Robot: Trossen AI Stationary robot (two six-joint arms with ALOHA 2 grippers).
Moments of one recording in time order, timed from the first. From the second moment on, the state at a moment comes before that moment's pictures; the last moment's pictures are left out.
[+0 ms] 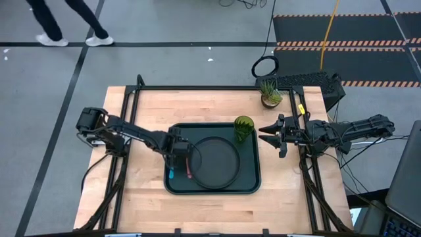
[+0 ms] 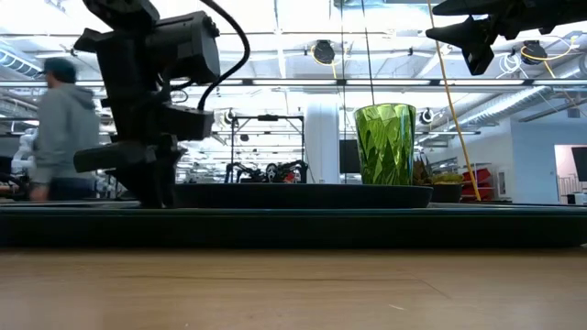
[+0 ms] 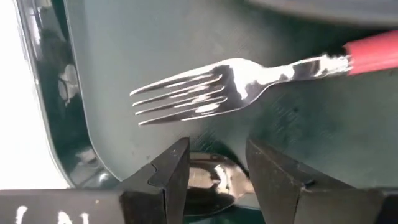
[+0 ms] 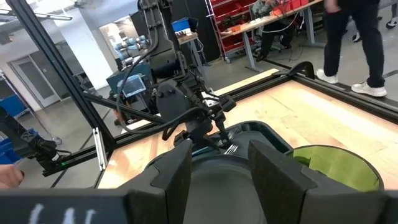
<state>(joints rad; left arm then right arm) -0.12 1.62 0.85 -0.64 -0.31 -0.02 0.18 0.50 0.39 0.02 0.29 0.39</state>
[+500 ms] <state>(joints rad) -0.09 1.62 0.85 -0.62 -0.28 0.04 0.18 0.51 0.39 0.02 0.29 0.39</state>
